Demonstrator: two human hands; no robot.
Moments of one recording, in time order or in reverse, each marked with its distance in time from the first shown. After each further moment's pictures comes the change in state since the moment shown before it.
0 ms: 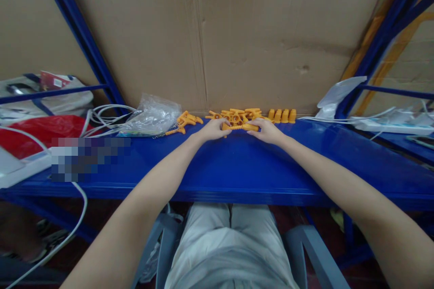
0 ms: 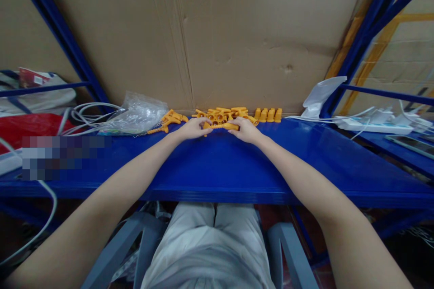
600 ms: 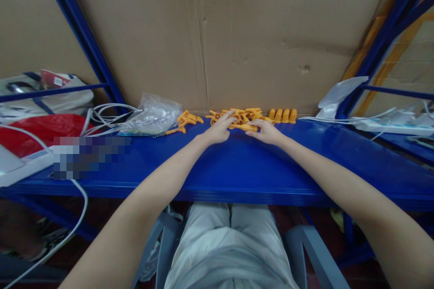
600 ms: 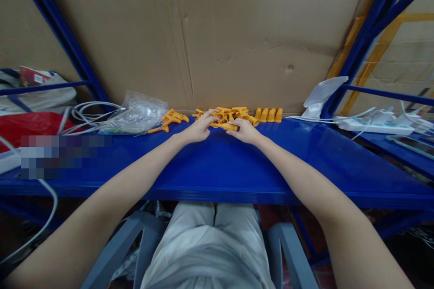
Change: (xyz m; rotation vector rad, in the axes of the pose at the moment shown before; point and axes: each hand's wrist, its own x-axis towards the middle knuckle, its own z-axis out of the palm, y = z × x) left_hand 0.010 -0.019 0.023 -0.019 0.130 0.406; right_hand 0.000 -0.008 0.002 0.083 0.012 0.031
